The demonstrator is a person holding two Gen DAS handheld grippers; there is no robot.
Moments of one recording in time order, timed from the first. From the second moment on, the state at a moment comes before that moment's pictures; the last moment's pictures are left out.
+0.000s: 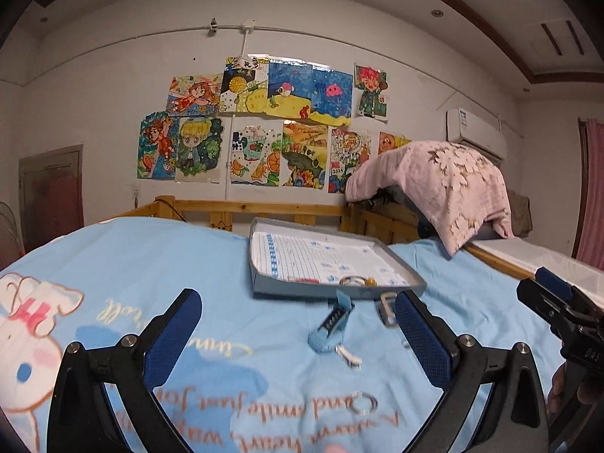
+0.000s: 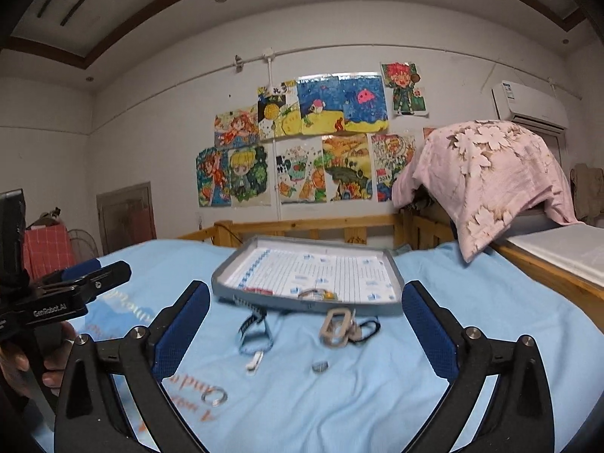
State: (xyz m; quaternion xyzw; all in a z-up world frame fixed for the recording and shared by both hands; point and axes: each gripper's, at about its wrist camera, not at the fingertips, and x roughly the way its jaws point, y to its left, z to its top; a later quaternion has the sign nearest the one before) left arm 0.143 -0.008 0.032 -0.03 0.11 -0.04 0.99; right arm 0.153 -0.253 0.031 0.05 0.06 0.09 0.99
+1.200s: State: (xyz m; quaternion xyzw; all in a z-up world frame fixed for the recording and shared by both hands) left arm 0.163 -0.024 0.012 -0.01 0.16 -0.07 0.99; right arm 0.167 -0.272 0.017 0.02 0.08 0.08 0.99
